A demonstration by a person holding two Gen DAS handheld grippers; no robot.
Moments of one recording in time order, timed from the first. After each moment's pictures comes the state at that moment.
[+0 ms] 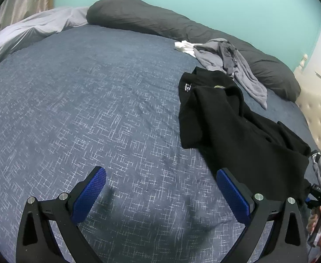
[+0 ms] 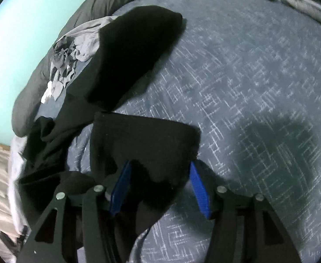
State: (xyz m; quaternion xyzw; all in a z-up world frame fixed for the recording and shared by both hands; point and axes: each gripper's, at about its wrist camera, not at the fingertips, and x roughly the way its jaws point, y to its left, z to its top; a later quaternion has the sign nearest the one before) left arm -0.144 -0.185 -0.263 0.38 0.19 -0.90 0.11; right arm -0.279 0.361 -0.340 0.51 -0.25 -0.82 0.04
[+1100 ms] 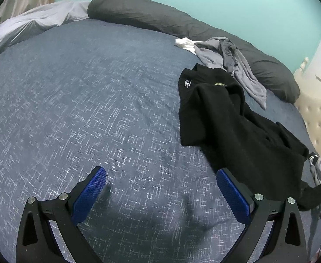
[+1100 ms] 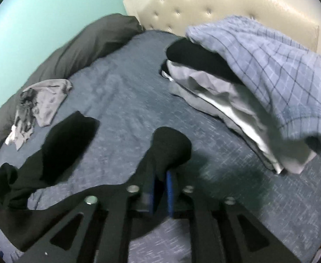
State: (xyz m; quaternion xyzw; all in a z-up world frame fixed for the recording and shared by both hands) left arm -0.146 -0.186 -0.272 0.38 0.21 -0.90 0.10; right arm -0.240 0.529 -0.253 0.39 -0.18 -0.89 -0.13
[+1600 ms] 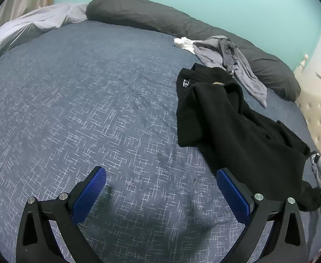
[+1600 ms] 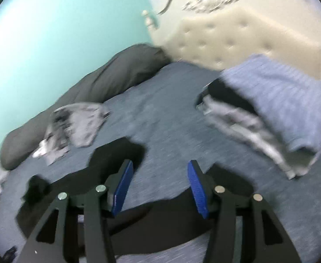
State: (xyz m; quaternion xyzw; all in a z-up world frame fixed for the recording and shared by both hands) left arm -0.150 -0.182 -0.270 0.38 0.20 -0.90 0.10; right arm -0.224 0.460 -0.199 0.31 -0.20 -0.93 -0.06
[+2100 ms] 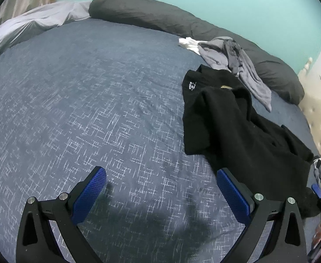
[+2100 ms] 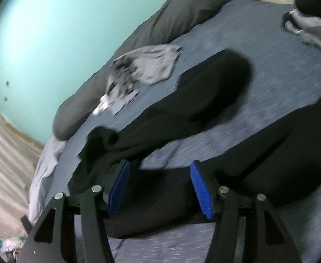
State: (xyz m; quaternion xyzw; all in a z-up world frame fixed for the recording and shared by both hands) left arm -0.166 -0.191 -0.275 0.39 0.20 -0.89 0.11; right arm -0.250 0.296 -0.273 0.38 -0.29 -0.86 0.17
